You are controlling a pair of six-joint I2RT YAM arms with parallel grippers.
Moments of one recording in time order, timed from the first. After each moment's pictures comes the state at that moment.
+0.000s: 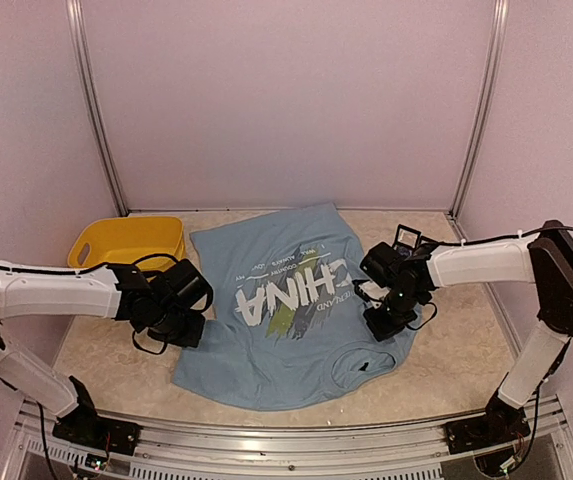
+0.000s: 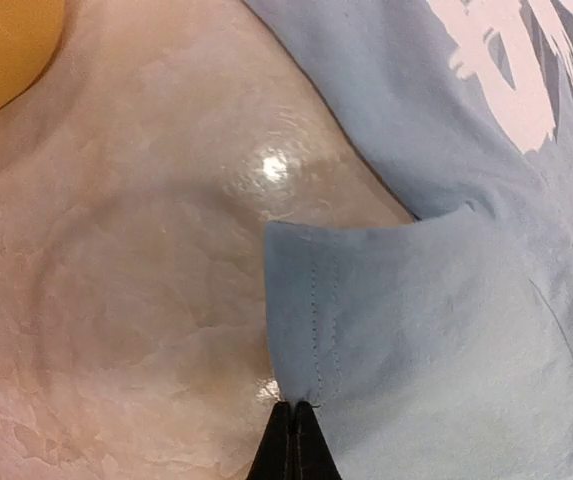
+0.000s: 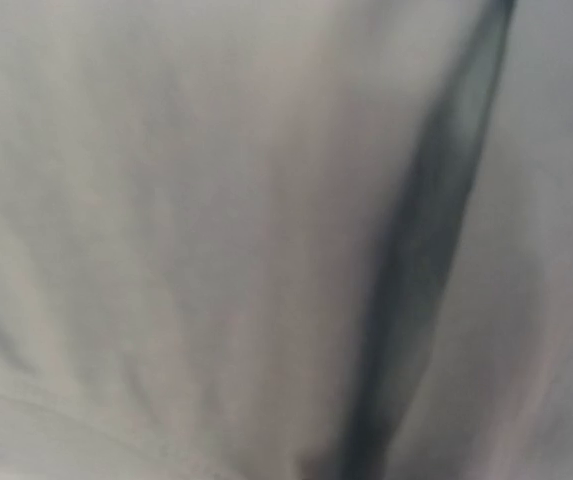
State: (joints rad) left arm -0.87 1.46 0.84 -0.64 -0.26 -0.60; right arm 0.69 1.70 1.03 -0.67 0.00 0.23
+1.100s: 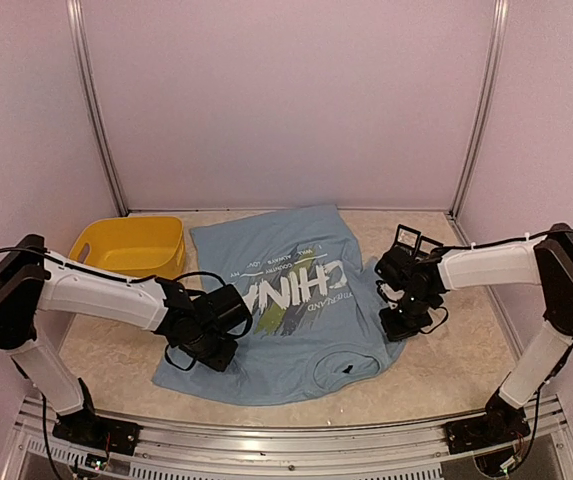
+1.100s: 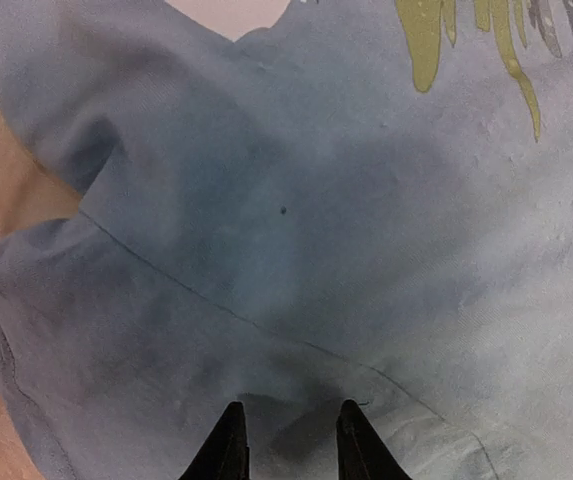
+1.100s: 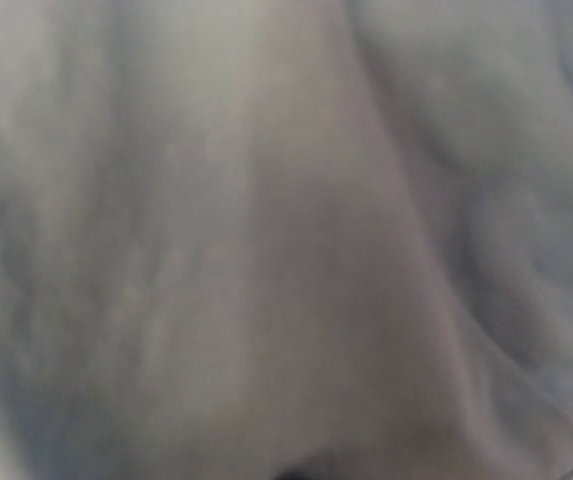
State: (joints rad) left arm -1.00 1.67 0.91 -0.59 -0.26 -0.52; right arm 0.63 1.68 0.95 -0.68 0.08 0.34
